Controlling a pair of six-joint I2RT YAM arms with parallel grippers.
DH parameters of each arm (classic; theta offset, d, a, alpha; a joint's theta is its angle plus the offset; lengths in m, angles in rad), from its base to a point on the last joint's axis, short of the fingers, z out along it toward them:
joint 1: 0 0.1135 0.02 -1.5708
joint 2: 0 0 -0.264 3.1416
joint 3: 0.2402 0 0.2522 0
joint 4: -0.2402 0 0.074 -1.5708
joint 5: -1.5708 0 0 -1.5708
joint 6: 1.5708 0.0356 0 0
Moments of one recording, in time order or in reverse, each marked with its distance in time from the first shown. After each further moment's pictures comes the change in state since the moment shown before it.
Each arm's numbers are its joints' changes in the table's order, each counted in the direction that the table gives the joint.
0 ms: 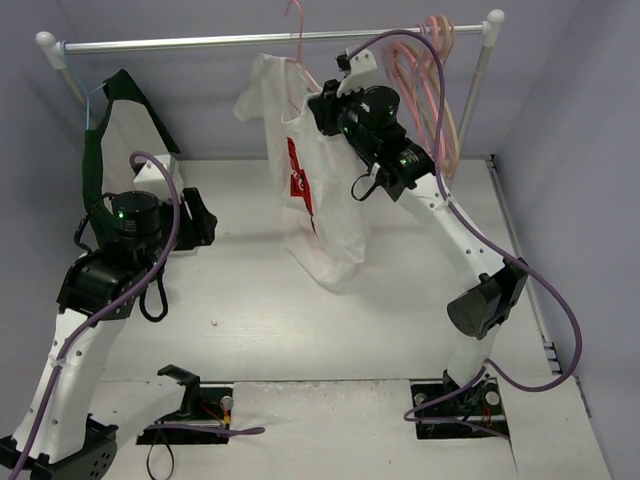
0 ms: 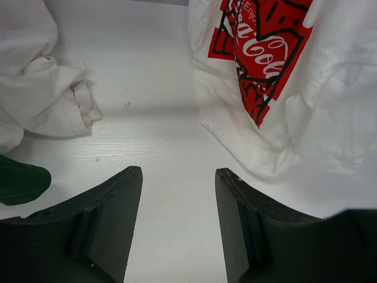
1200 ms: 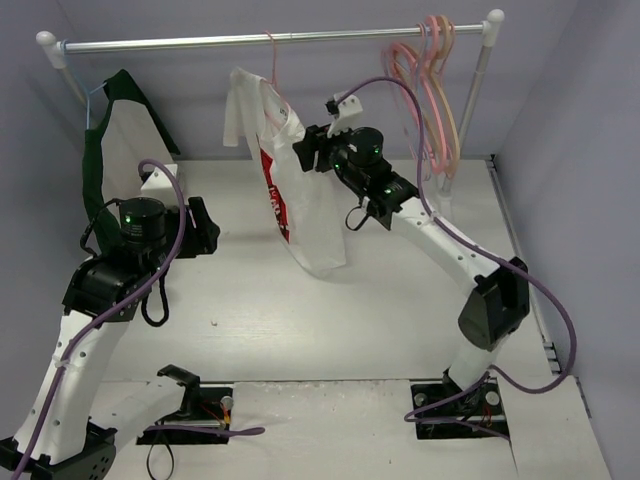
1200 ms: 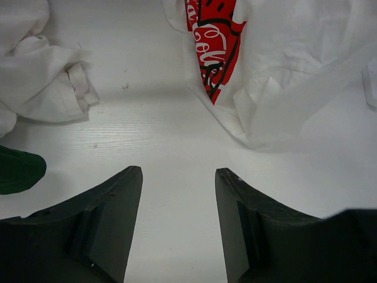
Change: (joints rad) left arm 0.000 -0.022 -0.061 -0.016 -0.019 0.000; right arm 0.032 -0.078 -0.400 0.259 0.018 0.038
